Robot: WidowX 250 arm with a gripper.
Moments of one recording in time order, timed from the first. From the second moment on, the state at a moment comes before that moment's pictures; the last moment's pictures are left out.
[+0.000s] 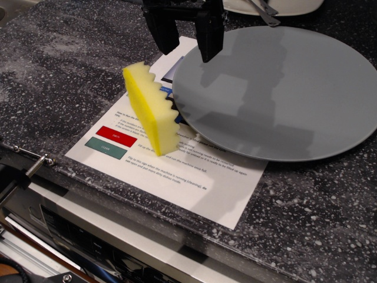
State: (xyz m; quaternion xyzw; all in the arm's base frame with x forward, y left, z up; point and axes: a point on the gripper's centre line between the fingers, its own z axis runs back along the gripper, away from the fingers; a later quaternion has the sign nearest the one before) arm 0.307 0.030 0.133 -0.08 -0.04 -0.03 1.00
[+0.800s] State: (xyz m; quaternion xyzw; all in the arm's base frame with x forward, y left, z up) arm 0.287 0.086 0.132 -0.07 -0.08 0.25 0.96
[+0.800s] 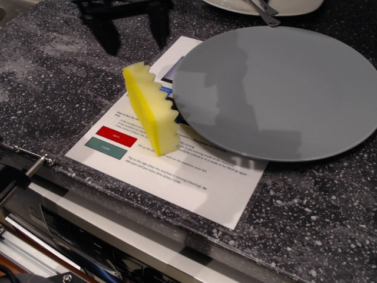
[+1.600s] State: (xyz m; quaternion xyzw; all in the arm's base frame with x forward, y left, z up) arm 0.286 0.065 0.088 0.01 -0.14 0.36 0.92
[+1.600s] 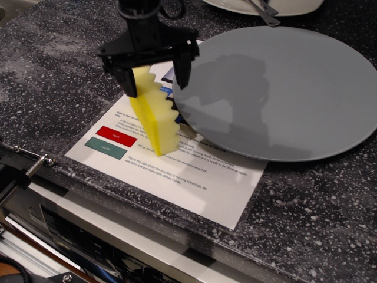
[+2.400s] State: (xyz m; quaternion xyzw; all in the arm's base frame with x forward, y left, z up) arm 0.307 0.062 0.095 0.00 -0.11 0.40 0.91
